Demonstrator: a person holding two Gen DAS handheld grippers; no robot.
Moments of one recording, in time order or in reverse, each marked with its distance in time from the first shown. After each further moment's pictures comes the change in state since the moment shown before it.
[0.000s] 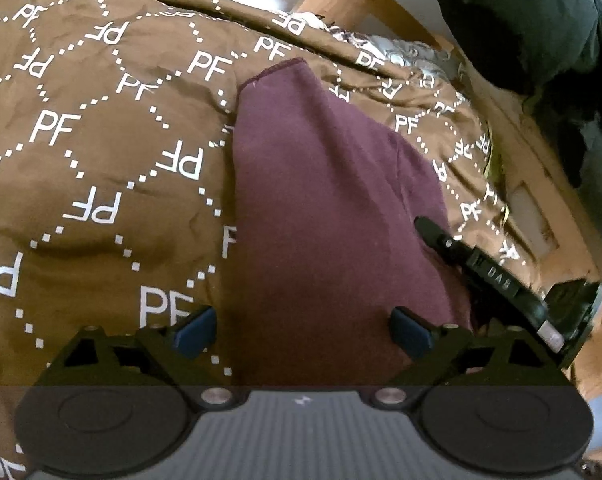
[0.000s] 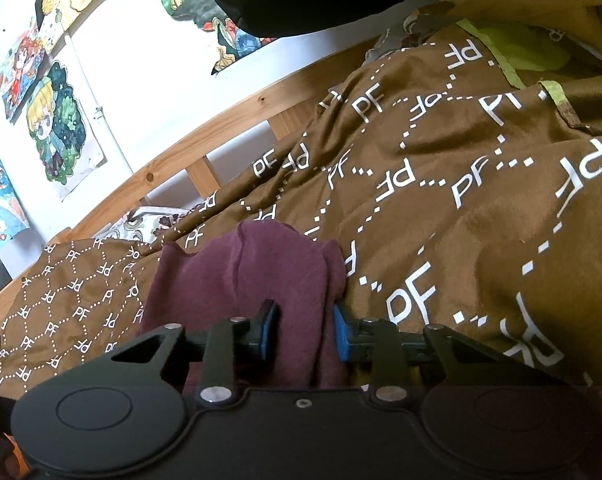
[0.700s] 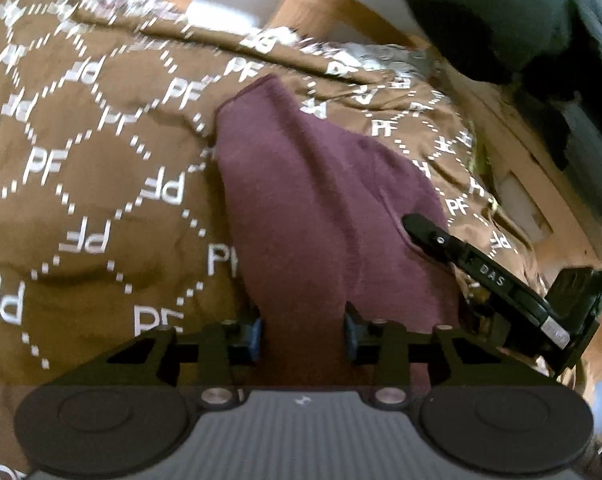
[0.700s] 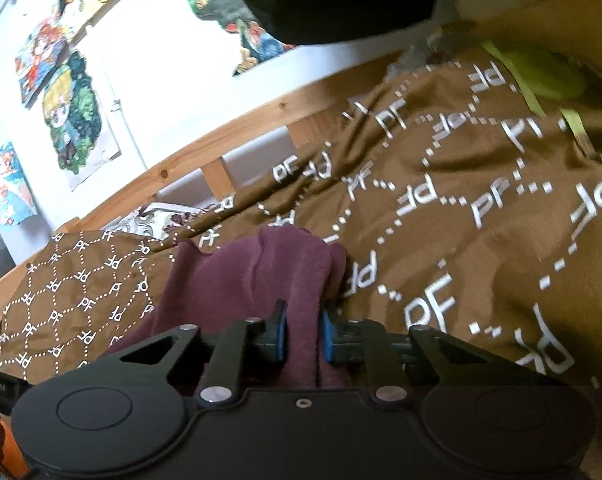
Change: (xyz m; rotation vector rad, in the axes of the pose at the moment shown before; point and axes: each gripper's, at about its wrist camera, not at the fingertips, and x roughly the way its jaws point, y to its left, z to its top) left arm -0.011 -0.023 -0.002 0.123 -0.038 0.010; right arm -0.007 0.018 0.001 -0.087 -0.030 0.013
